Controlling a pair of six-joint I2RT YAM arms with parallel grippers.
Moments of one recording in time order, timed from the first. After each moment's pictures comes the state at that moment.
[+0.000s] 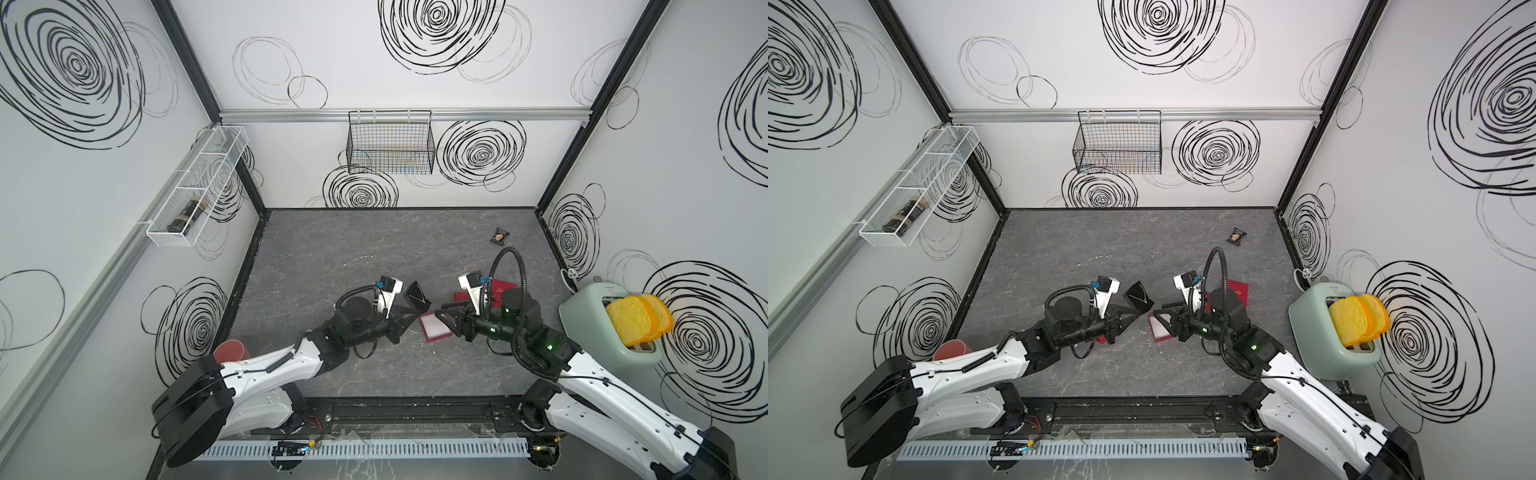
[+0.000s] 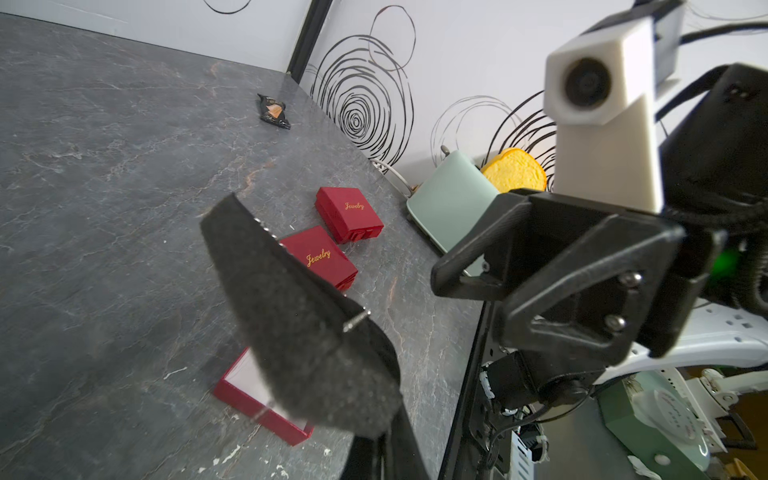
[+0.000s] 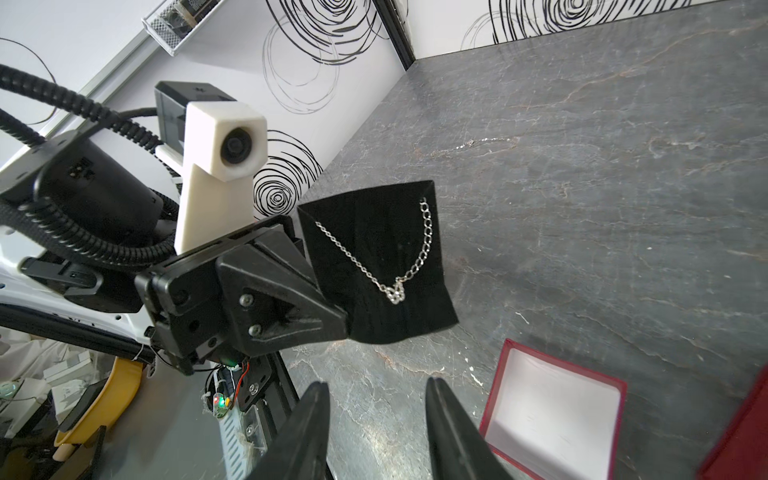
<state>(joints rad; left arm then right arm) -0.82 1.15 0.47 0.44 0.34 -0.56 0.66 0.74 0.50 -0.12 -0.42 0.45</state>
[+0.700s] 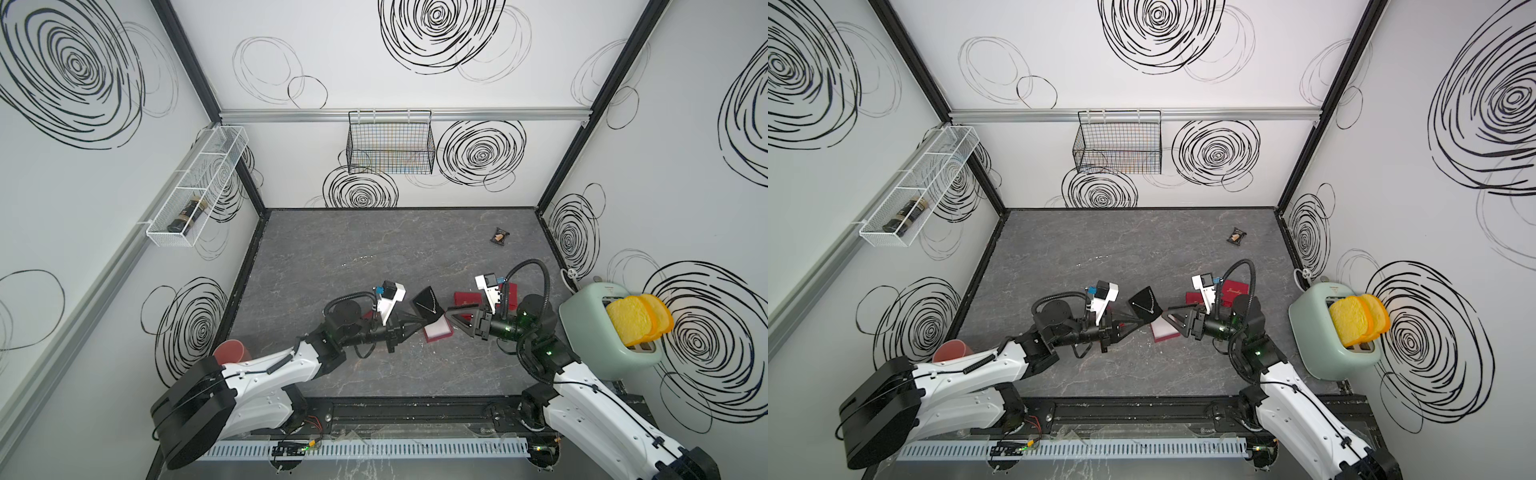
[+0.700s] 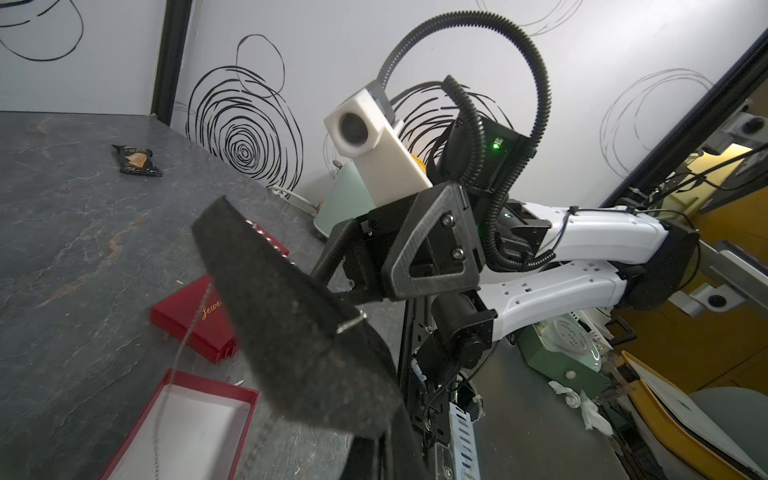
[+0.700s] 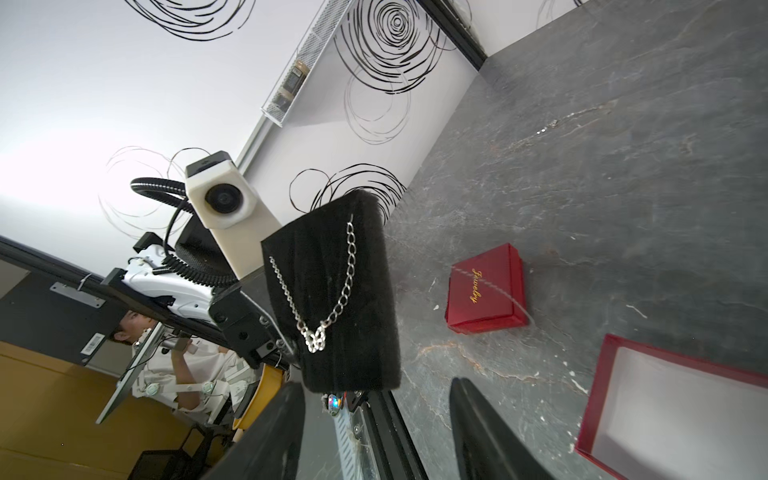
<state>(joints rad) -0.82 1.16 0.41 0.75 0.58 -0.51 0.43 0.70 0.31 0.28 -0.86 0.83</state>
